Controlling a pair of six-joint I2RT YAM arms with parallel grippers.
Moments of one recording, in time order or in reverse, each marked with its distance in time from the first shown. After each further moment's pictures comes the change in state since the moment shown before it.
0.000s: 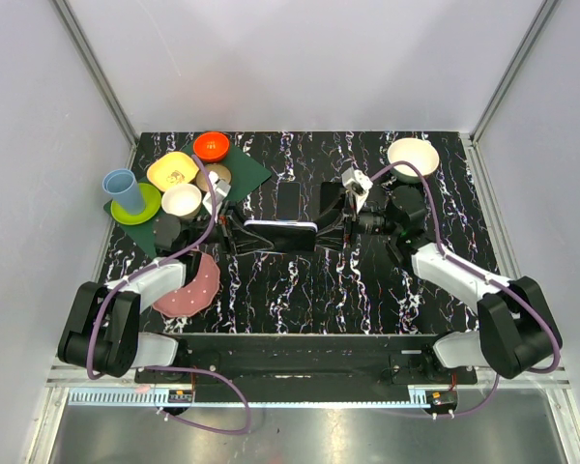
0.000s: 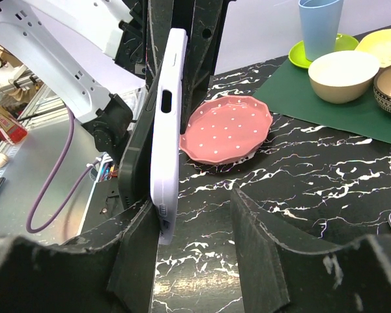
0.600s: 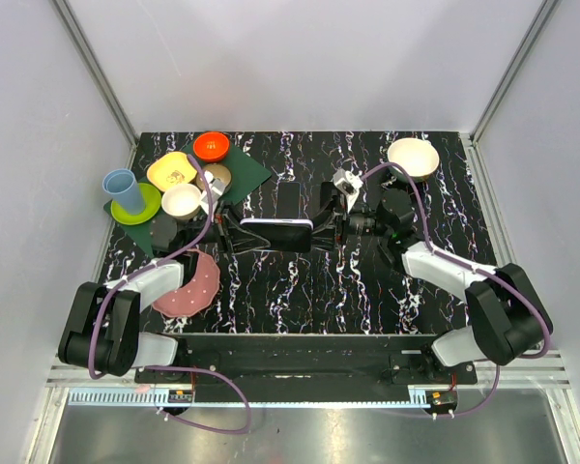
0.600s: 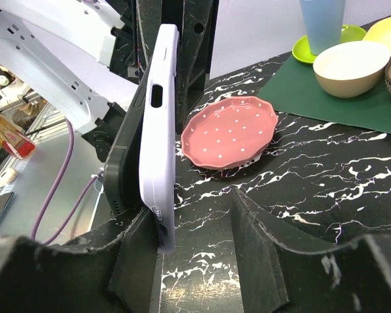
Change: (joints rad) left arm 0.033 0.003 -0.015 0.015 -0.002 -0.026; right arm 0.047 0.080 -0.003 0.092 0.057 0.072
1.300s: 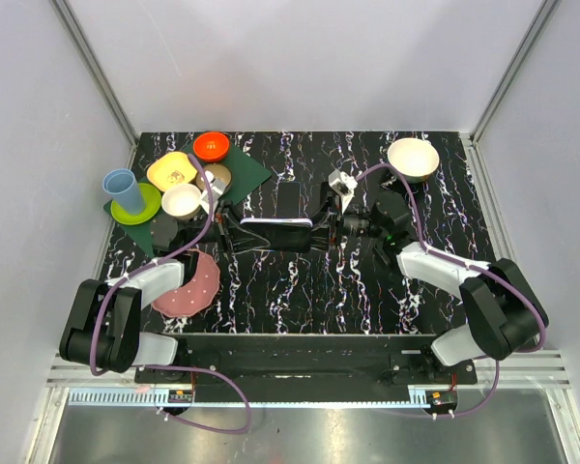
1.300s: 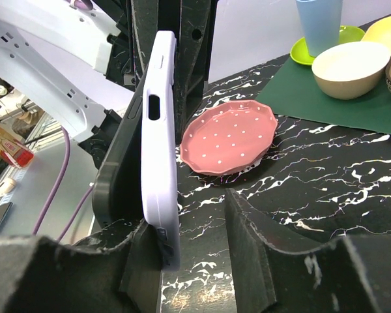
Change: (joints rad) left arm 0.006 0.018 0.000 0.014 0.002 -0.010; right arm 0.035 0.034 0.000 0.050 0.059 0.033
